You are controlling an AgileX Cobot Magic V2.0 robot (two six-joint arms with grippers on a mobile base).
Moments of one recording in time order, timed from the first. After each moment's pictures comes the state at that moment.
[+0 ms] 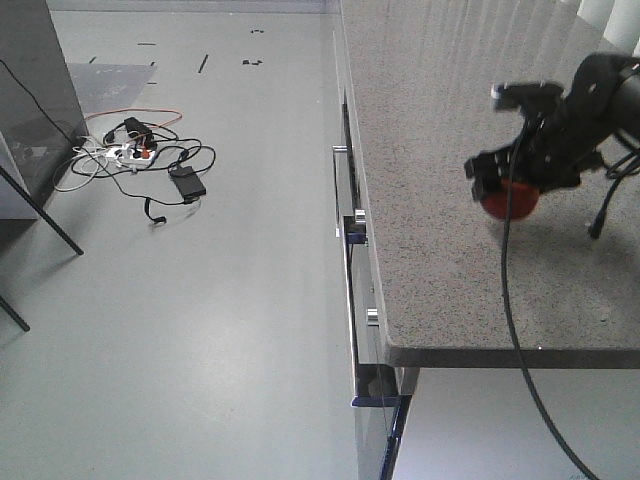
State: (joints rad) left arm -0.01 -0.01 0.02 0.35 0.06 -0.42; right arm 0.00 2.06 -1.86 0.12 0.94 -0.14
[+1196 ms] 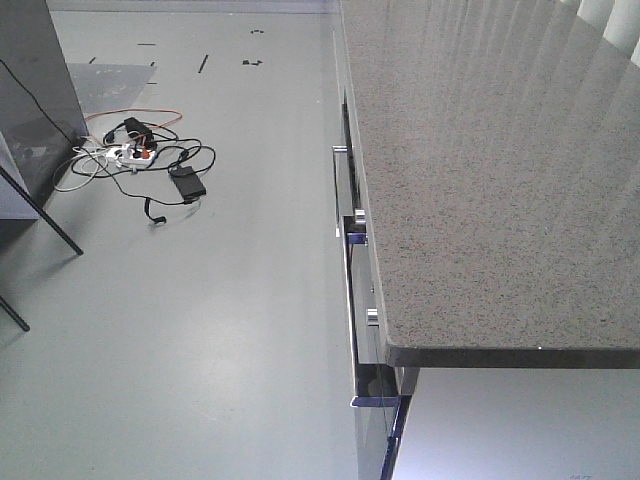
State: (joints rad) left arm -0.01 -0.01 0.02 0.35 0.06 -0.42; right arm 0.00 1.14 -1.62 0.29 0.90 -0.33
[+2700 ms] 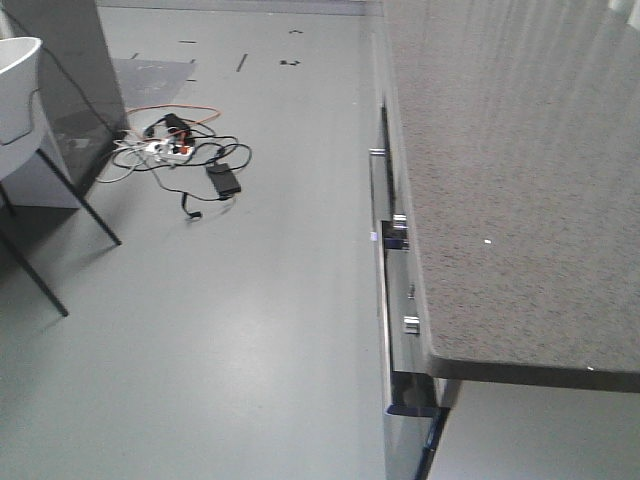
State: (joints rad) left arm -0.01 -0.01 0.02 0.35 0.06 -0.42; right arm 0.00 1.14 -1.62 0.29 0.90 -0.34
